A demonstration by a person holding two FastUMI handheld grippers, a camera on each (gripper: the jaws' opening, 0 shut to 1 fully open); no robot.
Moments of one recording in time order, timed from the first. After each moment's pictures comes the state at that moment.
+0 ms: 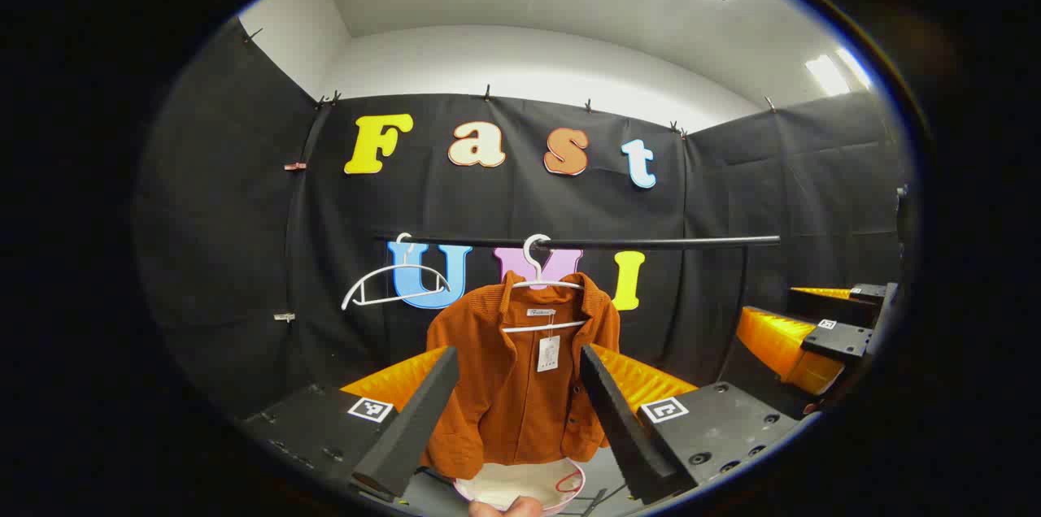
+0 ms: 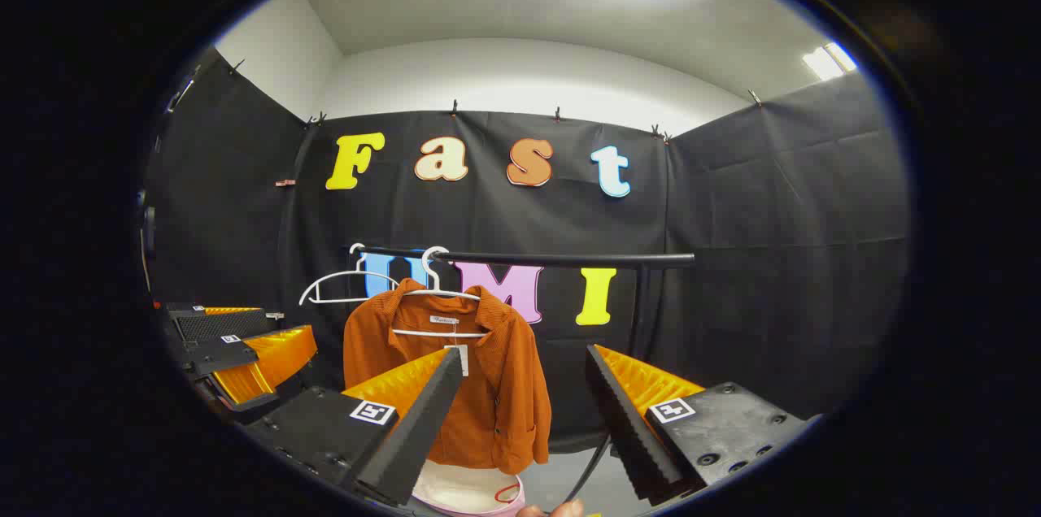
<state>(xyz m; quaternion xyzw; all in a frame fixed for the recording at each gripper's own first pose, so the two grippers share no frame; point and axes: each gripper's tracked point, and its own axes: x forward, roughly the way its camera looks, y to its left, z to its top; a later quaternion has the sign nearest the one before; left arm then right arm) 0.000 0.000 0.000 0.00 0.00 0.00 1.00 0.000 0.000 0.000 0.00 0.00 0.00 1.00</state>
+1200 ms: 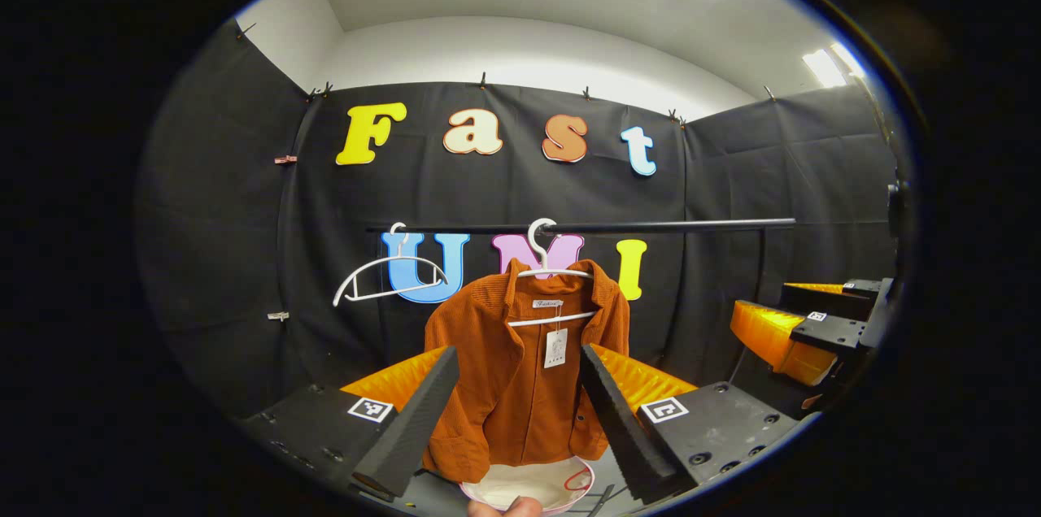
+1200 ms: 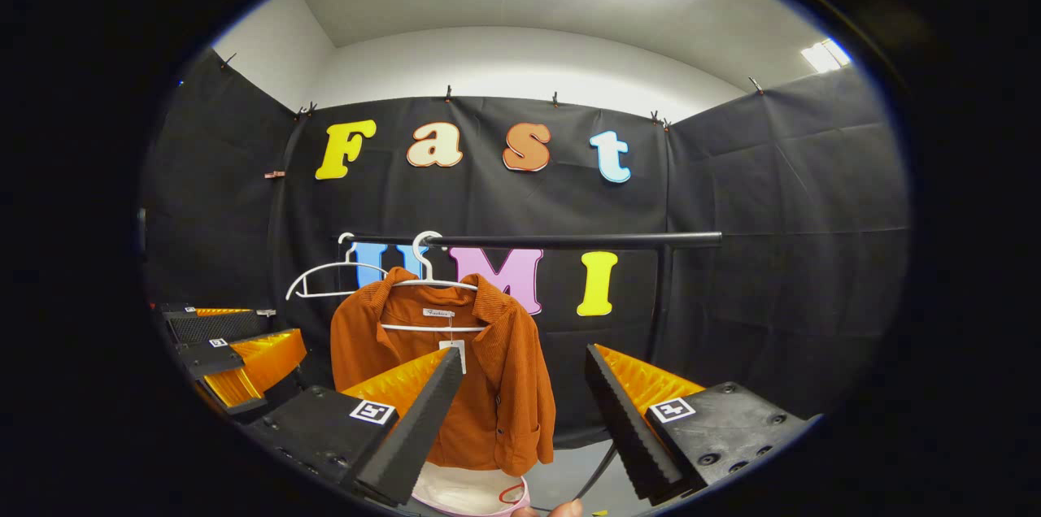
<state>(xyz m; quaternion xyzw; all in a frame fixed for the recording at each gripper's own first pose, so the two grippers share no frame) 0.042 0.009 -0.025 0.01 0.01 -0.01 1.00 0.051 0.007 -0.031 0.00 0.02 -0.01 1.00</state>
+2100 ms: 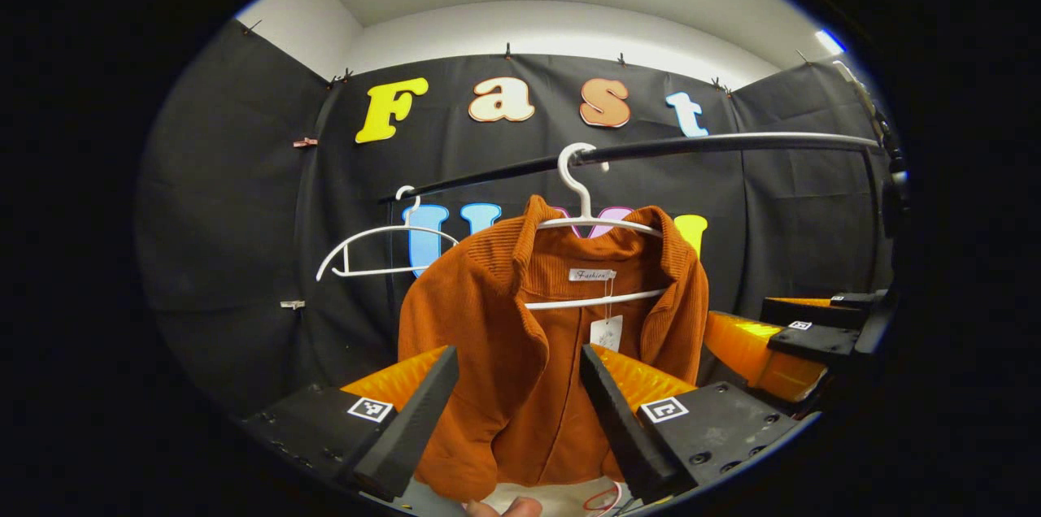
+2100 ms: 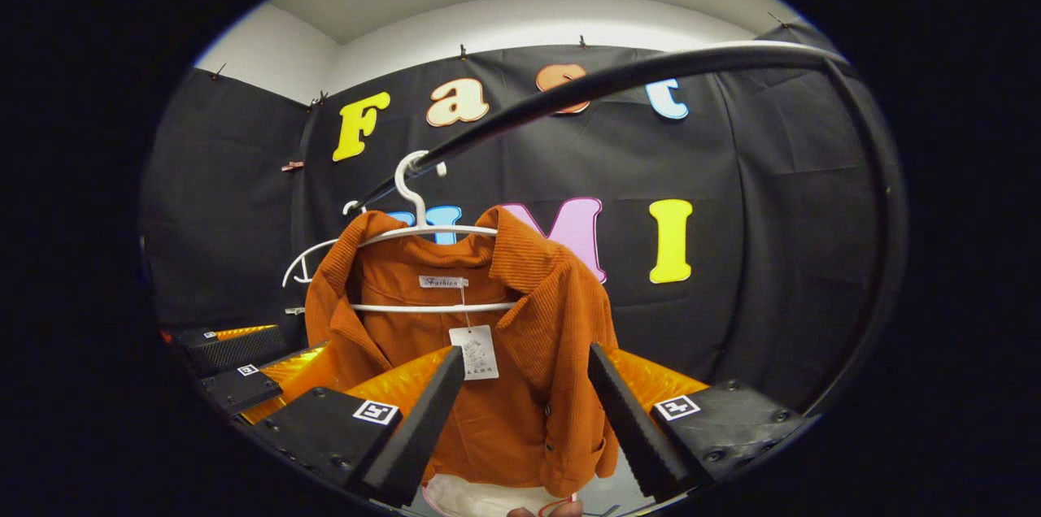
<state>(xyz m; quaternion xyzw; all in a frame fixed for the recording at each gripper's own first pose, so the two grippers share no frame) 0.191 0.017 -0.113 0.02 0.02 0.08 1.00 0.221 0.045 -0.155 0.07 0.07 0.10 0.99</state>
